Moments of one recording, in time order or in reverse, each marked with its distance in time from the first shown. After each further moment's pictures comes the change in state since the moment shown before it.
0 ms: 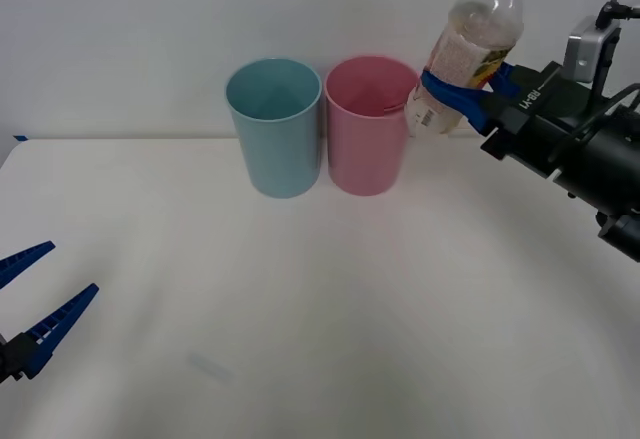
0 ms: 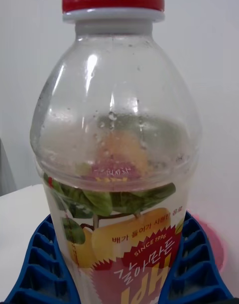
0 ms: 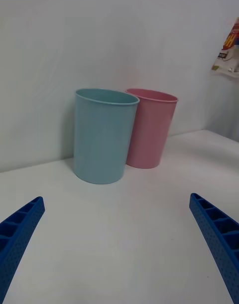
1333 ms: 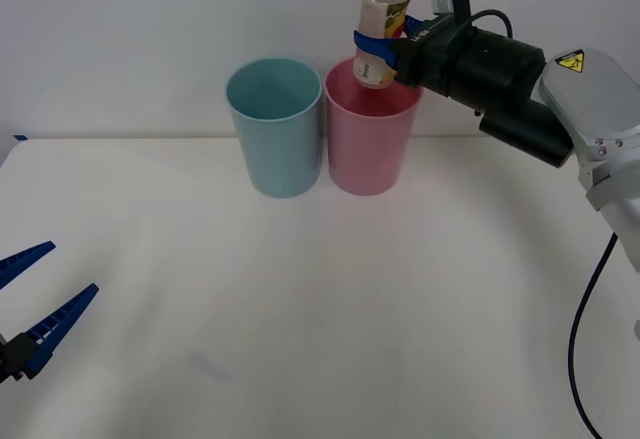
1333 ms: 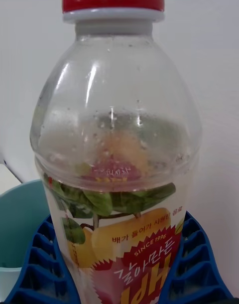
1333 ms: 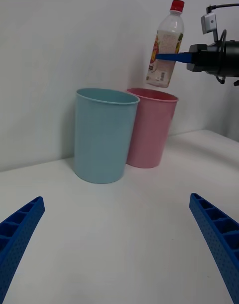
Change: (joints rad) right arm -0.595 0.265 0.140 0.760 0.232 -0.101 0.019; left arm 0.000 0.000 0.000 0.000 0.000 0.000 0.000
